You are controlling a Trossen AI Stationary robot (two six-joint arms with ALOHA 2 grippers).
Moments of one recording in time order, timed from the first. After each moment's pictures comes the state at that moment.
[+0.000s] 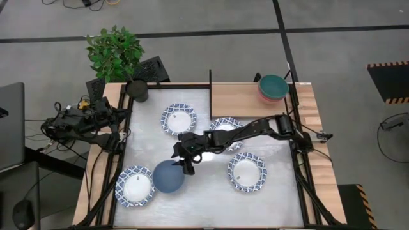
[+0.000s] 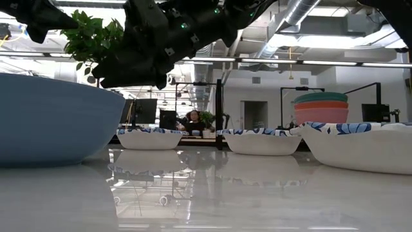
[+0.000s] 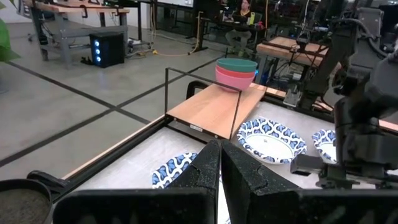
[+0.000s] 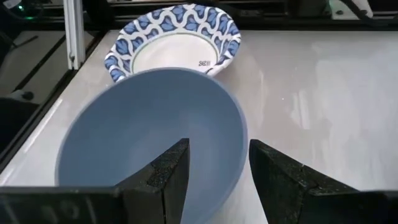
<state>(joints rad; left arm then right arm) -0.21 0.03 0.65 -0.74 -0.69 -0.22 0.09 2.20 1.67 0.00 -0.18 0.06</state>
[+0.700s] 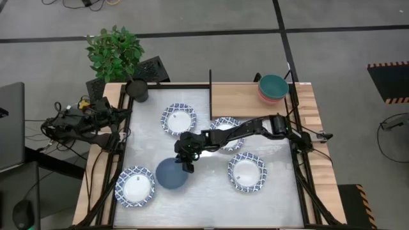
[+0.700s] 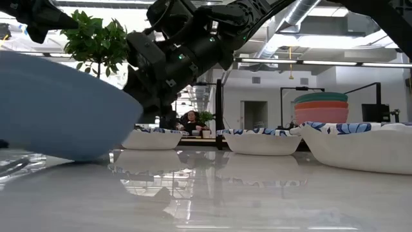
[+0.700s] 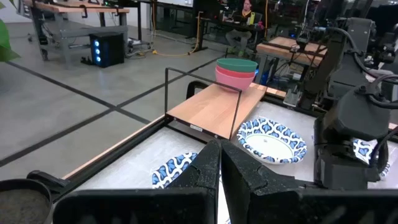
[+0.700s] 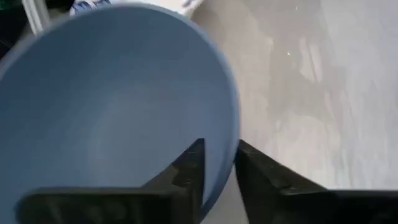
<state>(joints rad) -0.21 0.03 0.65 -0.74 -0.69 -0.22 0.06 2.28 1.67 -0.04 -0.24 0.18</state>
